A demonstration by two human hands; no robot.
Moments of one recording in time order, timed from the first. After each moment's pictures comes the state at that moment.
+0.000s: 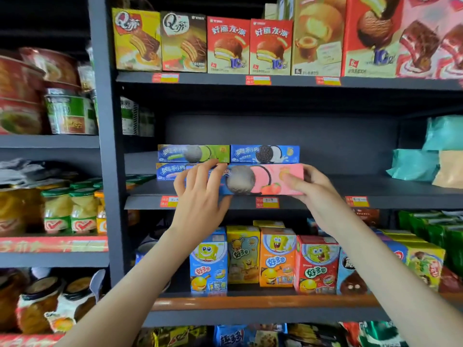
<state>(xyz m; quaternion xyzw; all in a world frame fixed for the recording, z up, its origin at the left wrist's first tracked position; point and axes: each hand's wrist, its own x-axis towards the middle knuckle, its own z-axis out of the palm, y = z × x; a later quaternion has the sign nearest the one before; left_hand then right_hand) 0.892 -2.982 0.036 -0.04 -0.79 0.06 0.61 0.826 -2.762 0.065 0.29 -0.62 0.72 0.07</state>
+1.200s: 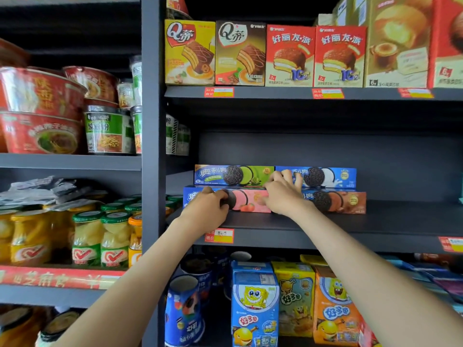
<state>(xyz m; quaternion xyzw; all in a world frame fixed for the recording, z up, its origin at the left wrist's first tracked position) 0.835 -3.107 0.081 0.08 -0.95 -0.09 0.28 0.727 -2.947 0.107 0.26 -0.92 0.04 0.30</state>
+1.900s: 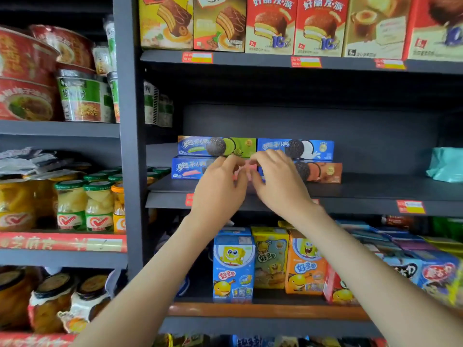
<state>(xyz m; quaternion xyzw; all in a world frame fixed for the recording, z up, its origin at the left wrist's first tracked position) 0.876 -3.013 0.060 -0.05 -0.82 -0.21 0.53 0.812 -2.893 0.075 0.40 -0.75 0.19 0.49</state>
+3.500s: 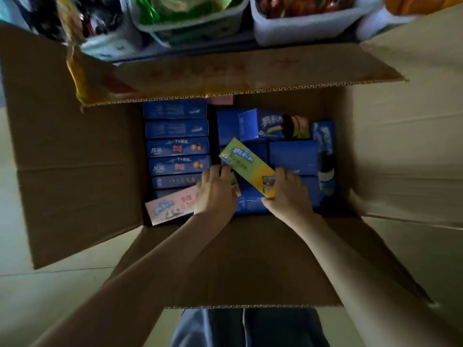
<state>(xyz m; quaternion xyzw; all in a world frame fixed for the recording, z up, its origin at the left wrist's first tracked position) 1.040 -2.745 -1.077 0.17 -0.92 -0.19 -0.31 1.003 -2.590 -1.107 0.07 -0.91 0.11 -0.39</state>
